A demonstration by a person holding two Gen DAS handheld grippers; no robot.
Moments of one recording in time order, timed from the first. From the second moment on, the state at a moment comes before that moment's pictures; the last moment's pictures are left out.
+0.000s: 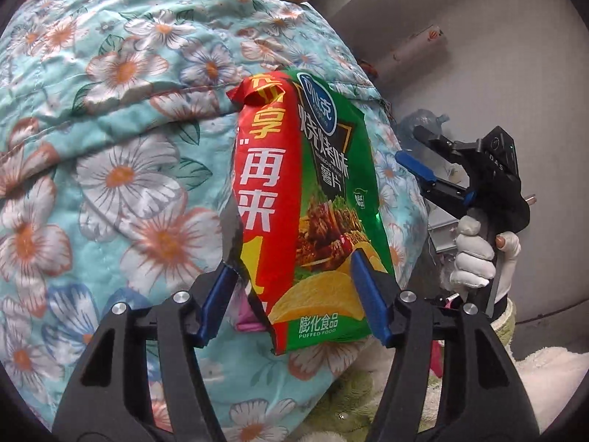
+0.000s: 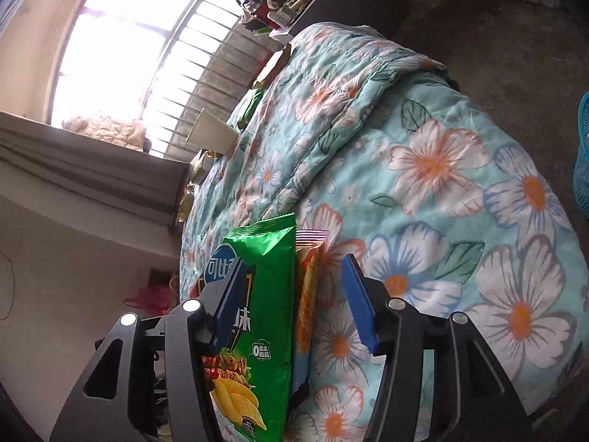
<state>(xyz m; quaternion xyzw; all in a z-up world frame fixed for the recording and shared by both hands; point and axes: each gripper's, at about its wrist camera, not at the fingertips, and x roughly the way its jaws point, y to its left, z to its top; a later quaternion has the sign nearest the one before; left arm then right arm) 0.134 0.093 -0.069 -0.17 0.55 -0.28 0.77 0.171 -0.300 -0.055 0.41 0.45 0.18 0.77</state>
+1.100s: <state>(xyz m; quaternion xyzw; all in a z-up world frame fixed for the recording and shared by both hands) 0.133 0.089 -0.075 -0.20 0.52 -0.25 0.79 0.147 -0.210 -0.088 0.41 0.50 0.27 0.71</state>
